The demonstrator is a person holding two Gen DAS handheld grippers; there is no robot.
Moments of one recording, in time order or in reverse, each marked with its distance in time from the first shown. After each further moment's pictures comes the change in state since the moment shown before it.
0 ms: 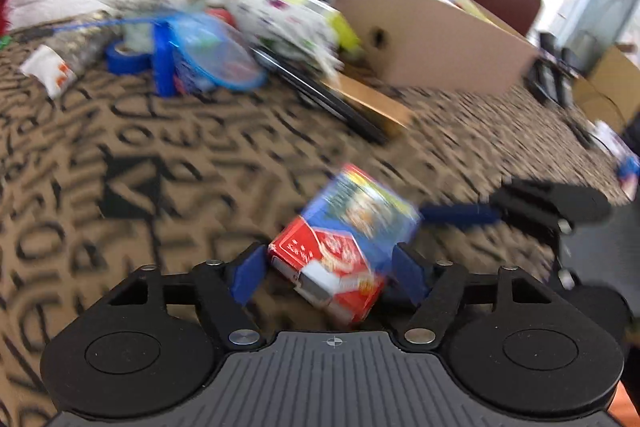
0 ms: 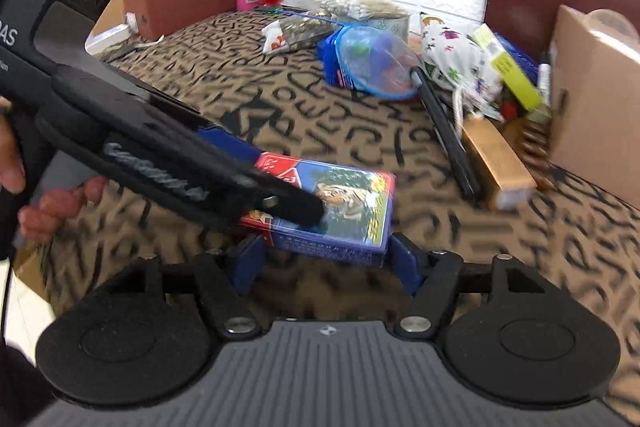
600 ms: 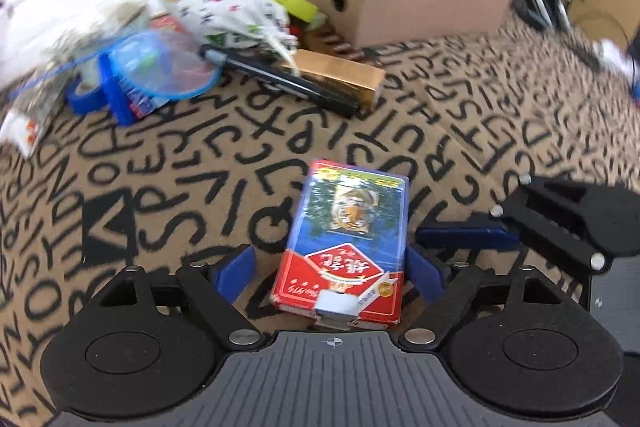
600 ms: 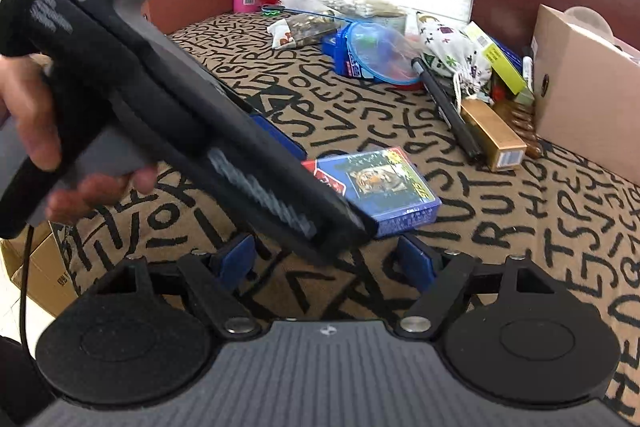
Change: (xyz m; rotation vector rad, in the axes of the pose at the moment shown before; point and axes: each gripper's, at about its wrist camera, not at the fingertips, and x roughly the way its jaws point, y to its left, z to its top) left arm 0.029 -0.032 0.019 0.221 0.113 0.099; right arm -0.010 0.030 -0.014 0.033 -0.032 -0.016
